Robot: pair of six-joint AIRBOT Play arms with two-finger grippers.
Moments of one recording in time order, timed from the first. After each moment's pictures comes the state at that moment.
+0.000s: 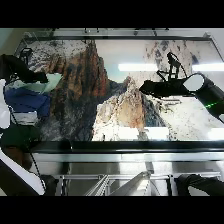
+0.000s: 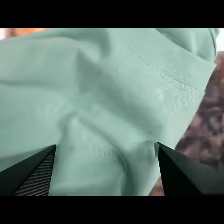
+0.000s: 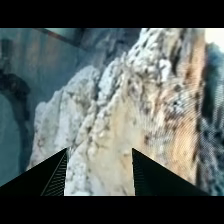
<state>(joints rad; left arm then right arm) 0.26 -2.06 1.96 -1.72 1.14 1.97 0.22 -1.28 1.05 -1.00 0.77 1.55</state>
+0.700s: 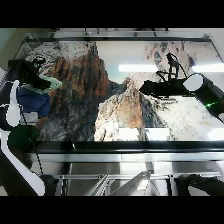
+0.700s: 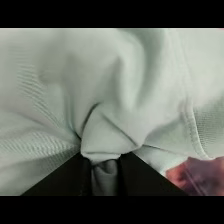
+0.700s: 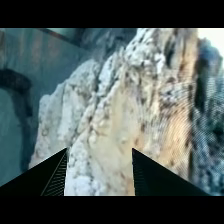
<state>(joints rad) 0.17 -2.13 1.96 -1.51 1.19 1.95 0.21 -1.28 1.05 -1.00 0.77 1.55</state>
